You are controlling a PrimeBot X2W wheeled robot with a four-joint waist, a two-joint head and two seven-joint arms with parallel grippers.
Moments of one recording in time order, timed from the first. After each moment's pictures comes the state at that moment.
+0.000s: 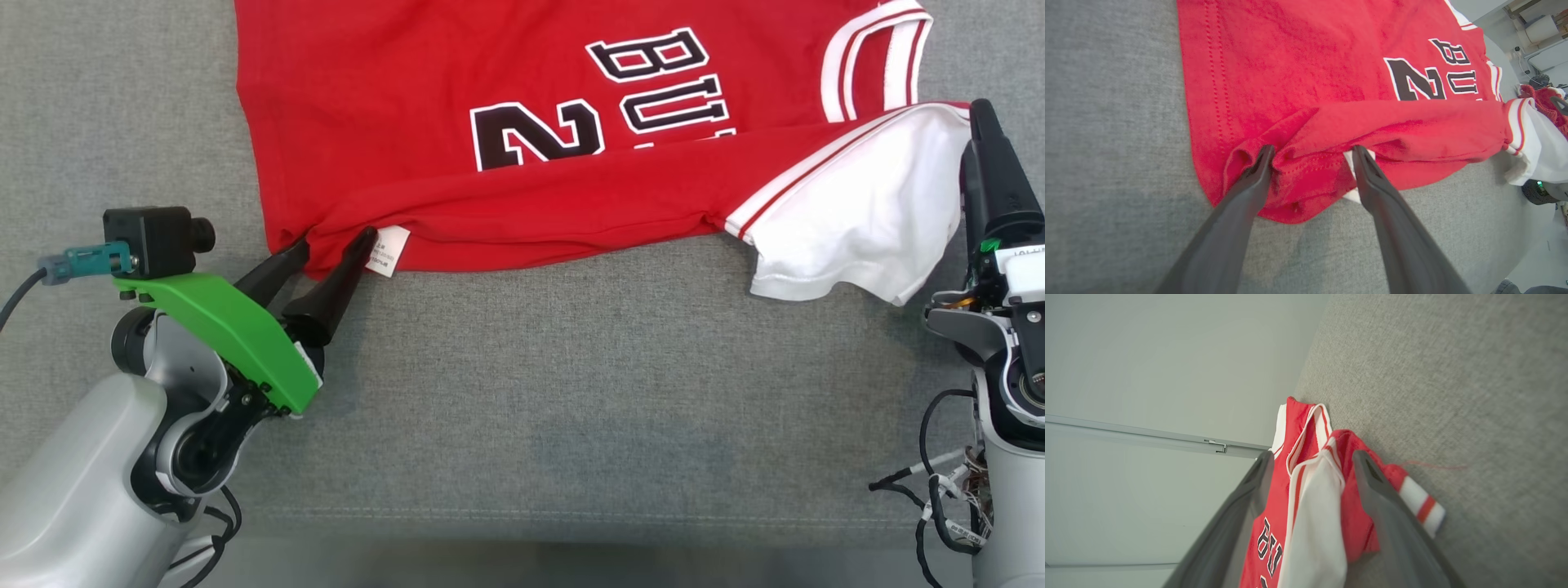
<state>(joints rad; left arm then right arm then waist) -0.49 0.50 -0.64 -0.05 -1.17 0.08 0.17 -0.24 -0.07 -0.12 -0.12 1.22 -0.13 0.10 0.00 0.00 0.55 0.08</state>
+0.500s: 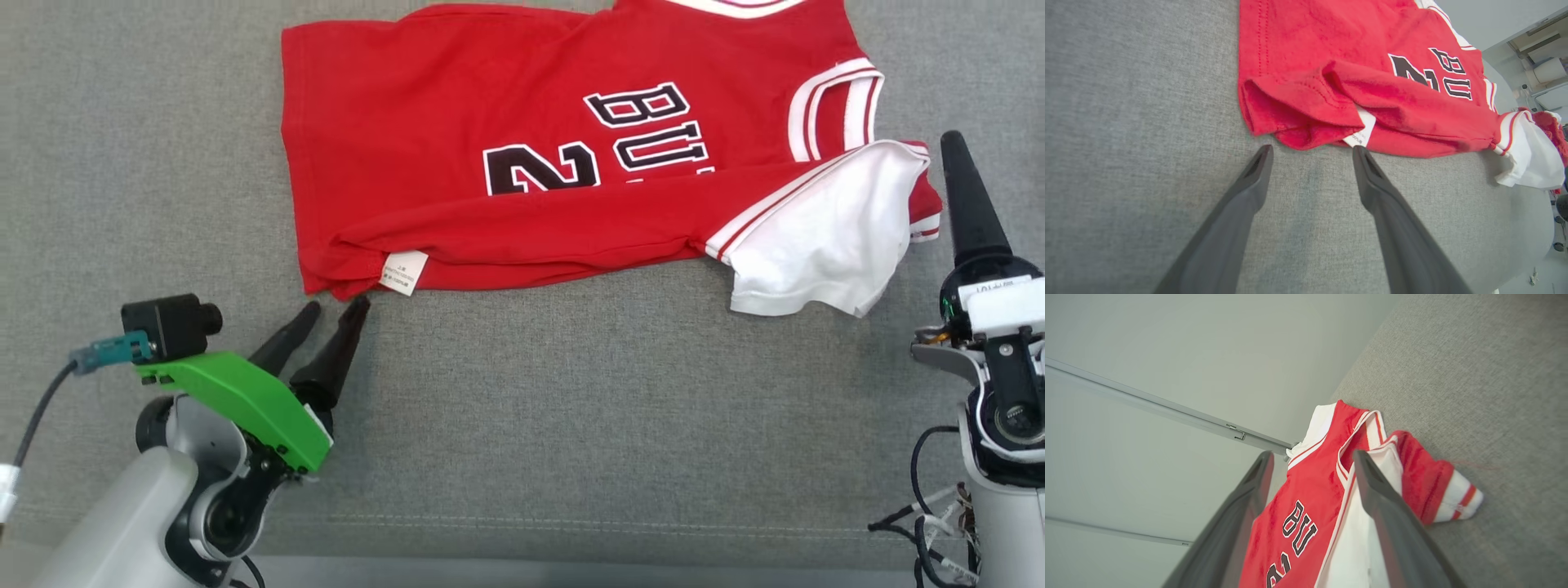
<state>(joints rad) -0.36 0.45 -0.63 0.02 -1.18 0.08 0.05 -0.18 -0.10 -0.06 -0.15 1.11 -0.13 0.07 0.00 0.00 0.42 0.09</state>
